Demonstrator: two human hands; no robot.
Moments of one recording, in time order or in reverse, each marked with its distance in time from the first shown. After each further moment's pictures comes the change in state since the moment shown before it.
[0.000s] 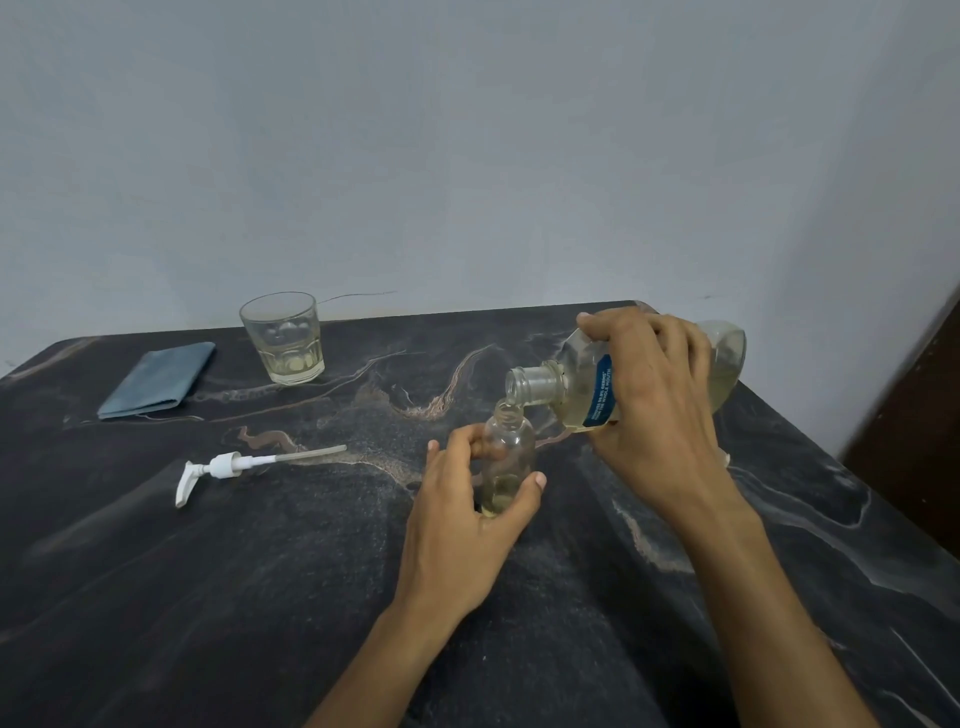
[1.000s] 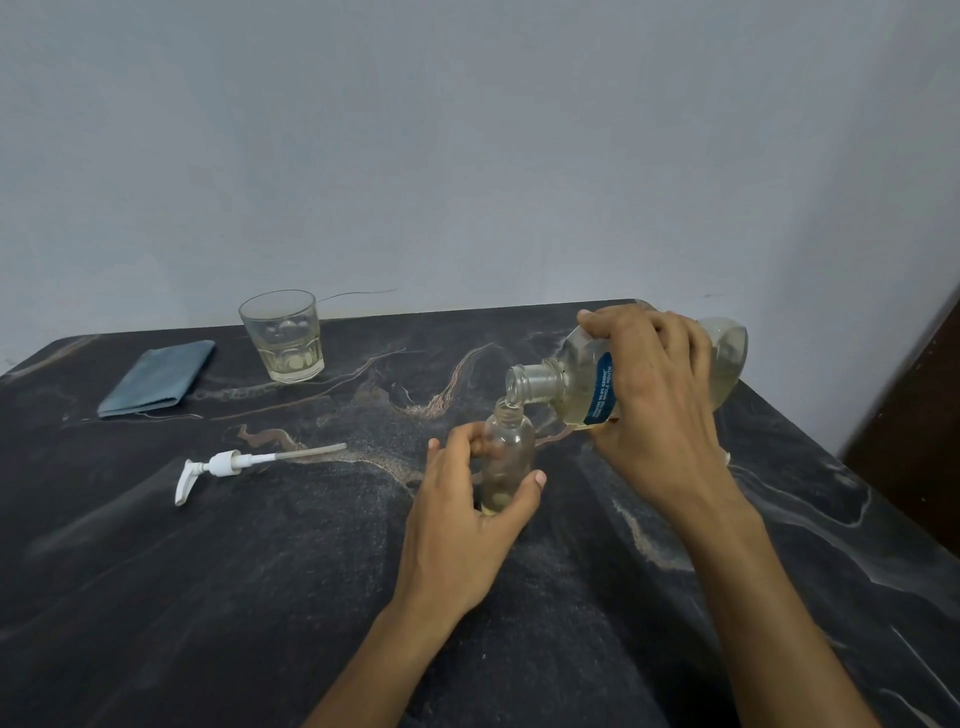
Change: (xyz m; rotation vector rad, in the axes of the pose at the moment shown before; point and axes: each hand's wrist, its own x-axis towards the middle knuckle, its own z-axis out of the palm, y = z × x) left_hand 0.002 -0.010 0.002 0.014 -0.019 0.029; right_hand 0.001 -0.001 -0.002 -0.007 -0.028 -0.005
